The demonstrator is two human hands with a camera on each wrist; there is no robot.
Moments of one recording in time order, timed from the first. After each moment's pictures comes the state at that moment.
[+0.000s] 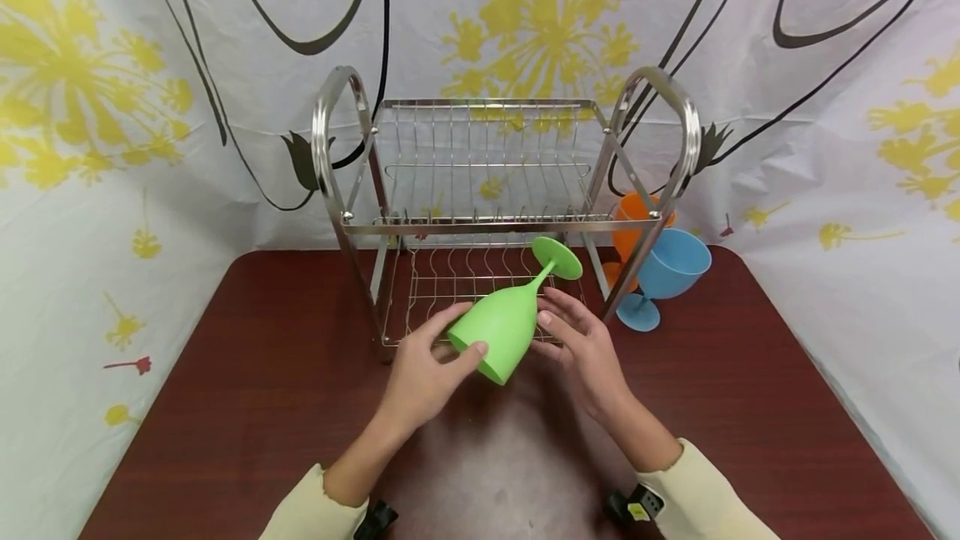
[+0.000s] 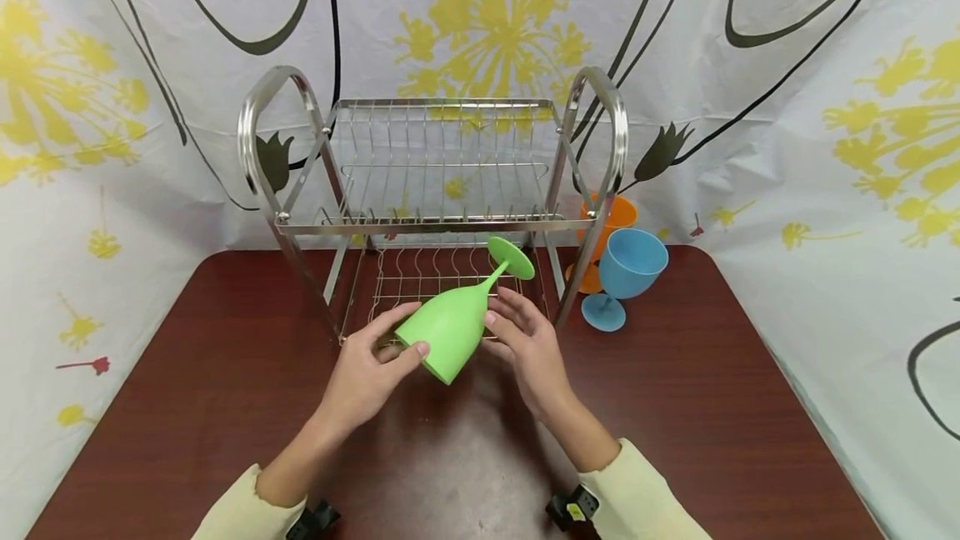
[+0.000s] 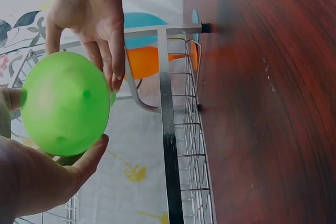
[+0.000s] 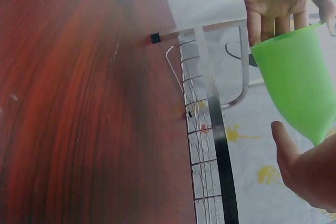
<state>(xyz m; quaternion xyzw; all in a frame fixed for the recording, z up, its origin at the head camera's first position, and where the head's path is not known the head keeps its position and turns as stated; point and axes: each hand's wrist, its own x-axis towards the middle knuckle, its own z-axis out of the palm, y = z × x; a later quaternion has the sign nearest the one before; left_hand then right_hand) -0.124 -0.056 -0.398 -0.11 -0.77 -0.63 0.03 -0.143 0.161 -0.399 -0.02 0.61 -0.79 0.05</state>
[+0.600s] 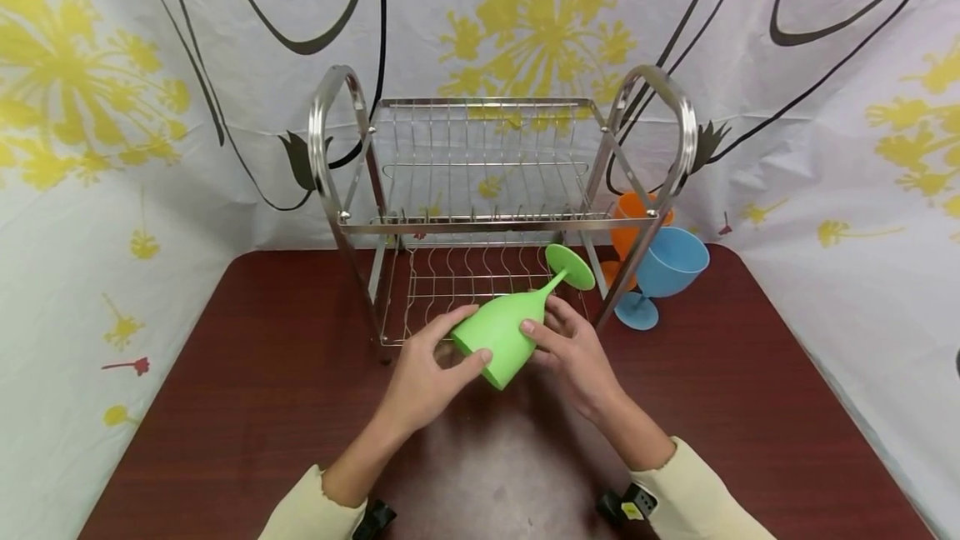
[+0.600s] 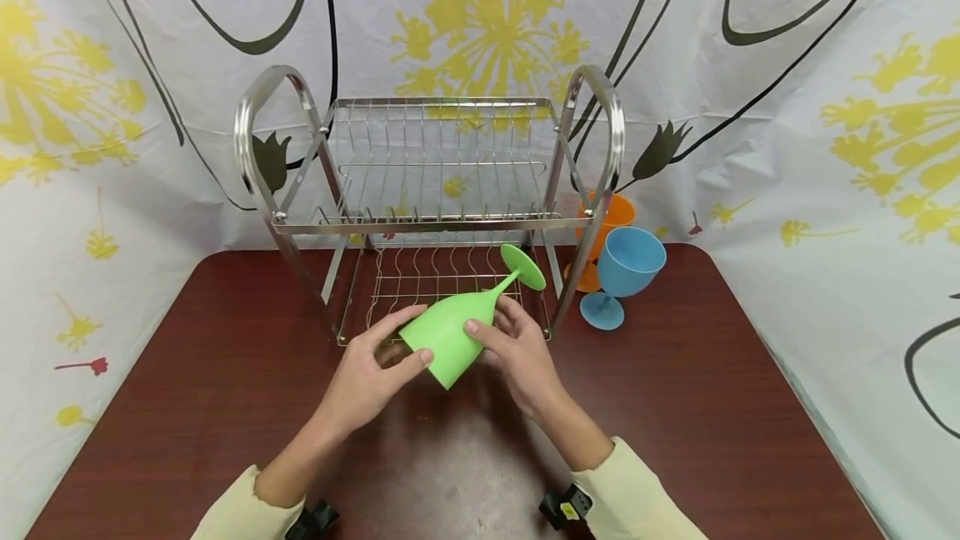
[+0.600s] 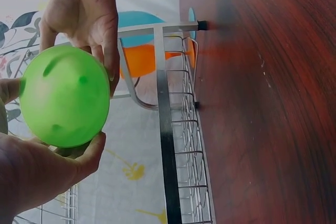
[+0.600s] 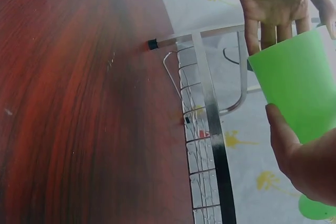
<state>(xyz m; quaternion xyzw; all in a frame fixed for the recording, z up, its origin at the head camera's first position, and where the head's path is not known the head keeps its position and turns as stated) -0.124 -0.056 -0.399 -0.16 -0.78 -0.61 0.04 -0.142 0.156 -0.398 -0.03 0.63 -0.77 0.10</state>
